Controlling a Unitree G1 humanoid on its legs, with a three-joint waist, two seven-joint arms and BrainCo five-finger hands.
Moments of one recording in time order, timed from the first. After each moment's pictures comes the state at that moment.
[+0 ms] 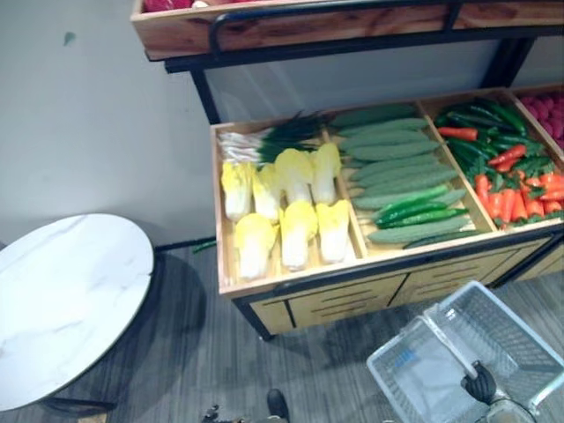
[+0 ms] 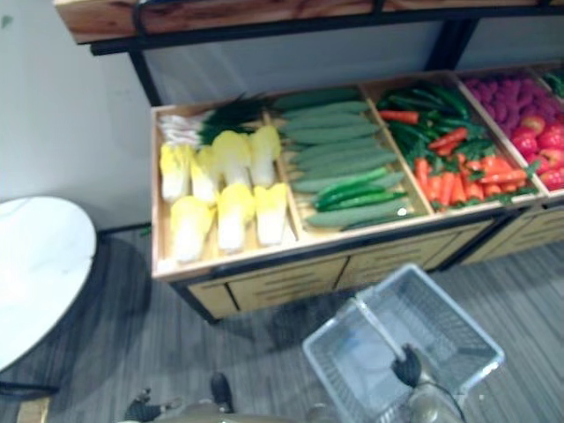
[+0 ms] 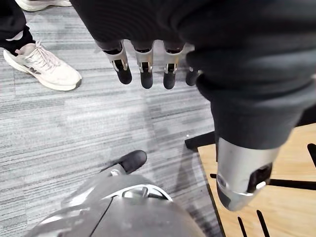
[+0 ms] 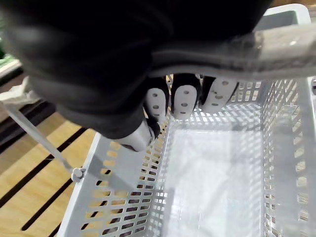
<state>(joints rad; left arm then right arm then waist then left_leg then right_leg) 0.16 0.14 0.16 1.04 0.12 -0.09 0.15 0.26 -0.31 -0.24 0.63 -0.69 -0.14 -0.08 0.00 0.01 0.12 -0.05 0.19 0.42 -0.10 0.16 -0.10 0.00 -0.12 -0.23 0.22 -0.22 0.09</state>
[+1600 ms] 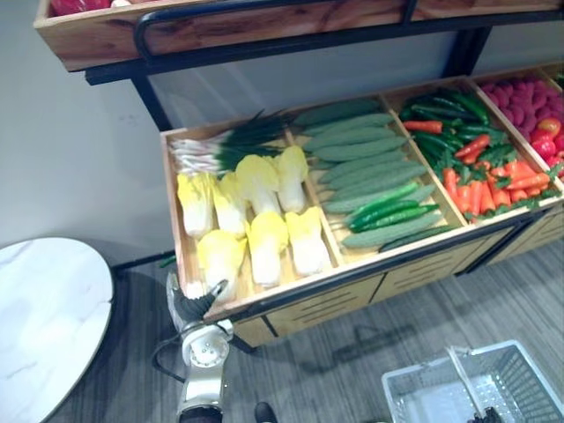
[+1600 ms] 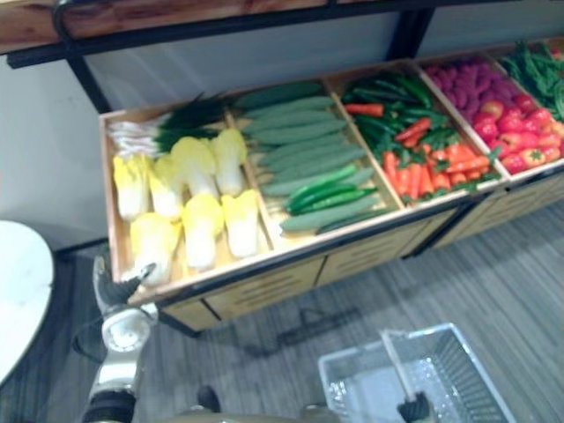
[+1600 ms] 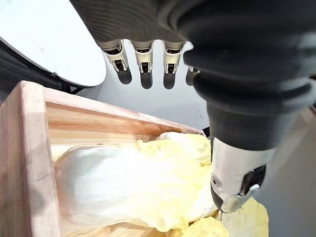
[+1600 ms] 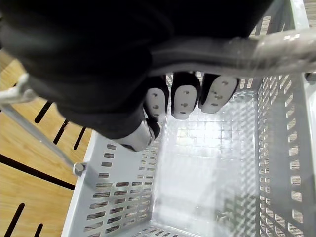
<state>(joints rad) -0.03 0.05 0.25 0.38 0.24 -0.12 0.57 0.17 -0.24 -0.34 0.99 -0.59 -0.11 -0.18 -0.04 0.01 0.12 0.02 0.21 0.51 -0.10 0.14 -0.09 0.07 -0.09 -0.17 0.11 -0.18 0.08</state>
